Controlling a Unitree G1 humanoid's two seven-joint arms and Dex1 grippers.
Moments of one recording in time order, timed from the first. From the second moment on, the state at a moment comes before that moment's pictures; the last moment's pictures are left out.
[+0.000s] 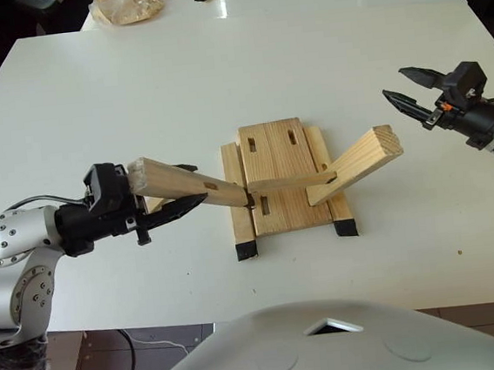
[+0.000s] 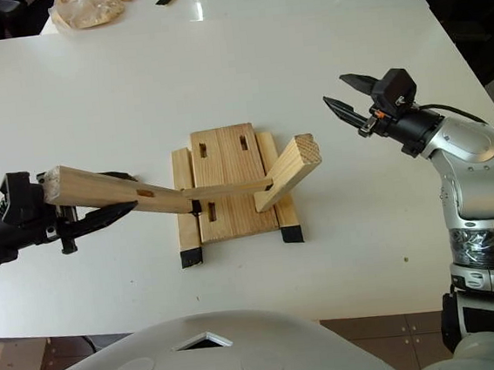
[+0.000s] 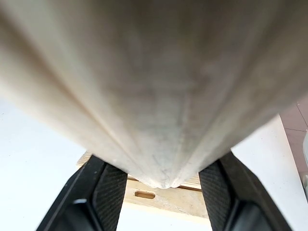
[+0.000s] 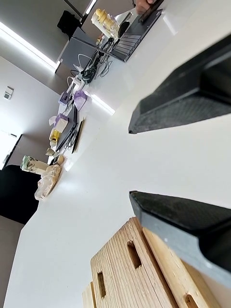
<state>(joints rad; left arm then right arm) 0.24 0.79 0.33 -0.51 -0.73 0.30 -1.18 -0.12 -0.71 -0.18 -0.06 0.31 0.08 0.83</state>
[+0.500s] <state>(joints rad) 0.21 0.80 0.34 -0.56 -0.78 0.33 -1.18 -0.12 -0.70 -0.16 -0.06 0.31 0.07 0.83</state>
